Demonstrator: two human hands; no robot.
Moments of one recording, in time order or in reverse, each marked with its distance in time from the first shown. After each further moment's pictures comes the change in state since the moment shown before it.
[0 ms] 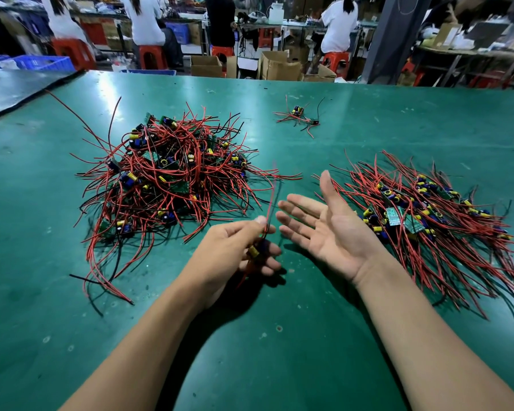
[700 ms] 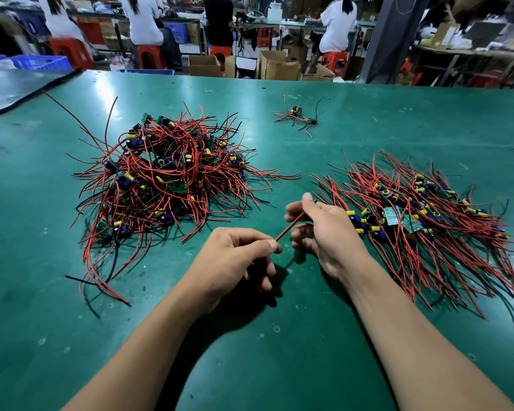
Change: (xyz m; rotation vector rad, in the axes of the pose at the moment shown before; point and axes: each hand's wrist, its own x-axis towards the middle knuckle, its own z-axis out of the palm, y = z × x) left_hand -0.006 -0.005 -0.002 0.183 -0.060 0.065; right_hand 0.005 0.013 0.008 -0.430 0.252 -0.237
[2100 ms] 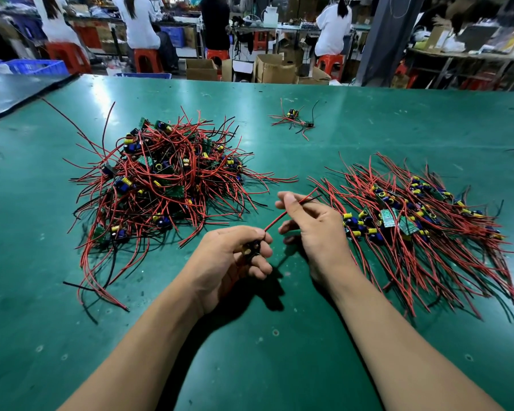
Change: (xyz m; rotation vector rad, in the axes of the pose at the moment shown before) left_hand 0.004 0.012 0.002 -0.296 0.040 -0.106; right_hand 0.002 0.014 0.009 0.030 0.034 -0.254
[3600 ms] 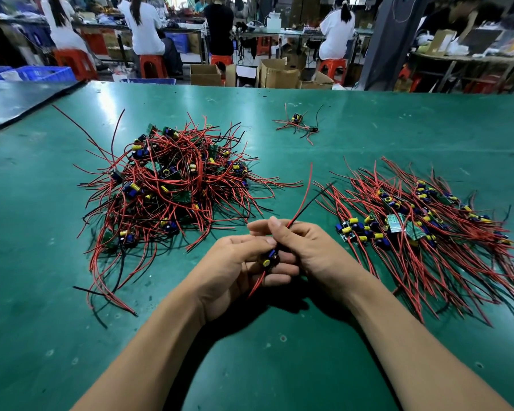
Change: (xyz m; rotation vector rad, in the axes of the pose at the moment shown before) left_hand 0.000 -0.001 -0.004 -0.073 -0.135 -0.055; right_hand -0.020 -0.008 0.002 0.247 -0.590 0.276
